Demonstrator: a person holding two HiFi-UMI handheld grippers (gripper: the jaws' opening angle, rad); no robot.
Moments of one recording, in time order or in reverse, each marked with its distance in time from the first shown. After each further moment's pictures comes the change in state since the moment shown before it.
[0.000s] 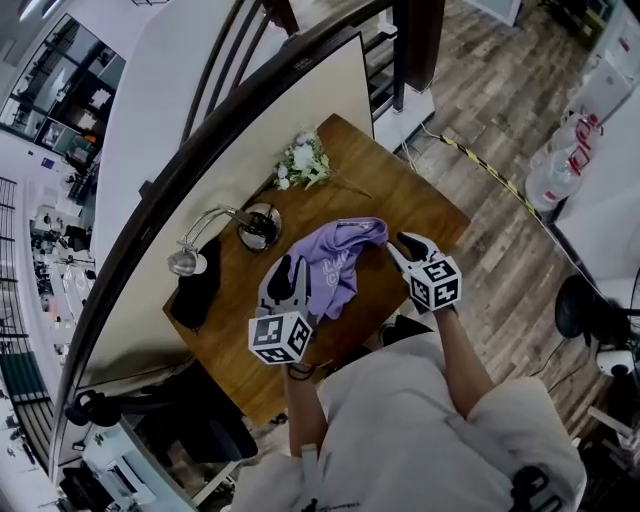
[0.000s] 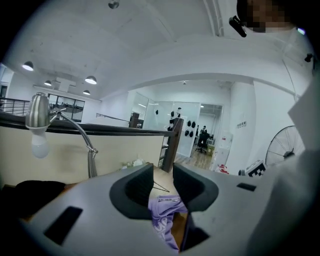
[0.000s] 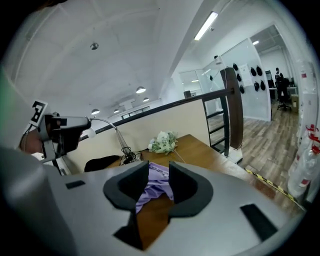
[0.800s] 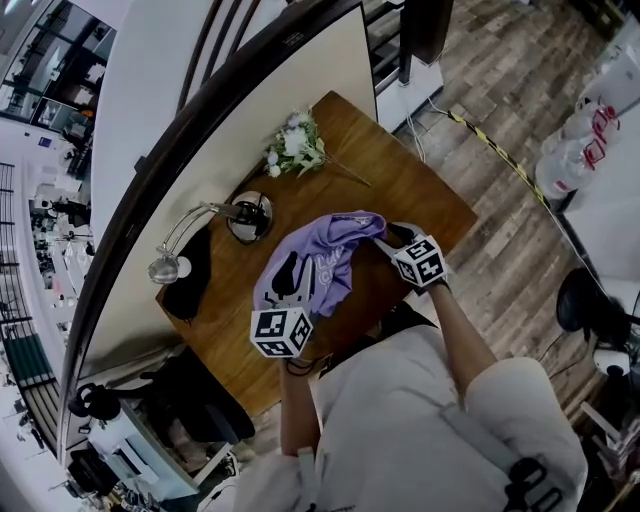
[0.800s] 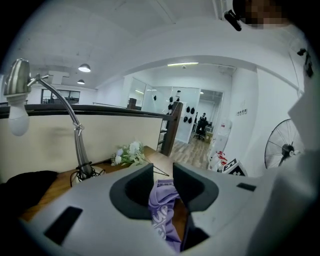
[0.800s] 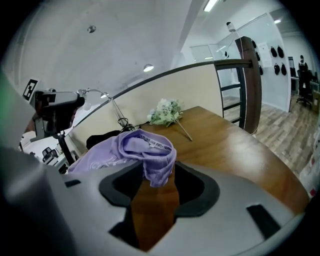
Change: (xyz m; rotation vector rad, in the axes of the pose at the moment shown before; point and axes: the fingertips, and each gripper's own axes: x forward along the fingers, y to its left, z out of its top) left arm 0.049 -0.003 -0.059 0.013 0.163 -0.024; right arm 0.088 -0.044 -0.085 -0.042 0.253 0.134
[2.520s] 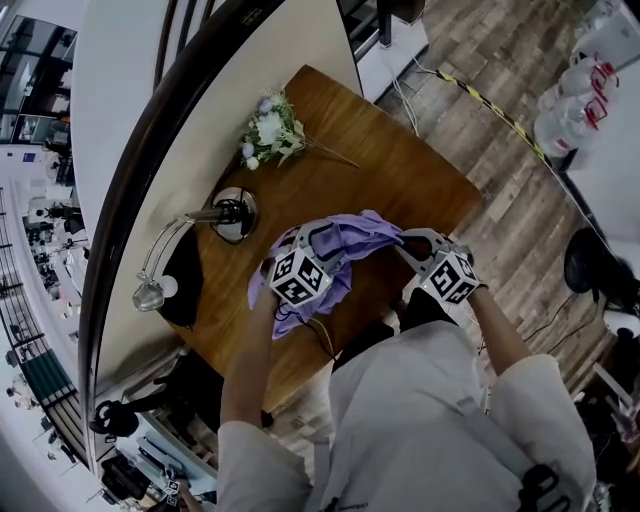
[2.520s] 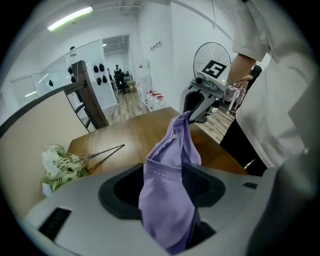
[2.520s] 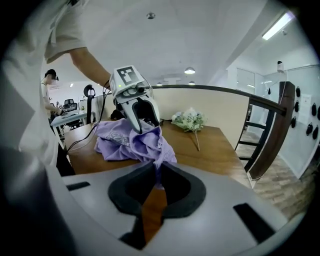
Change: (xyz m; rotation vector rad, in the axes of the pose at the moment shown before) left arm 0.106 -0.046 -0.140 0.832 0.560 -0.666; right arm -0.059 0.016 -0.032 -0.532 0.003 0.091
